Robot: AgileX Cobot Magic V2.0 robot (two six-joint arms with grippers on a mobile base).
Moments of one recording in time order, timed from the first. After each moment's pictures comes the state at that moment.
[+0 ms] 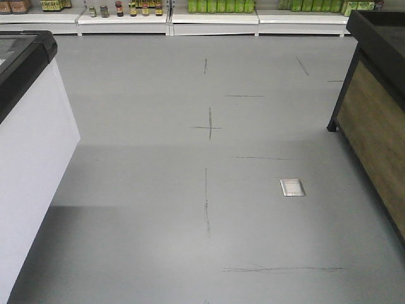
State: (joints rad) left arm 0.05 -0.01 0.03 -0.11 0.15 0.14; right arm 0.04 -0.01 0.03 -0.04 0.02 0.21
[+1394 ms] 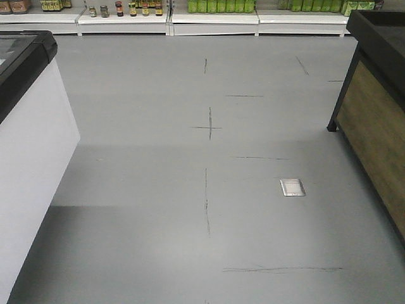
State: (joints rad) left arm 0.05 -0.01 0.03 -0.11 0.15 0.14; right arm 0.04 -0.01 0.03 -0.04 0.02 0.21
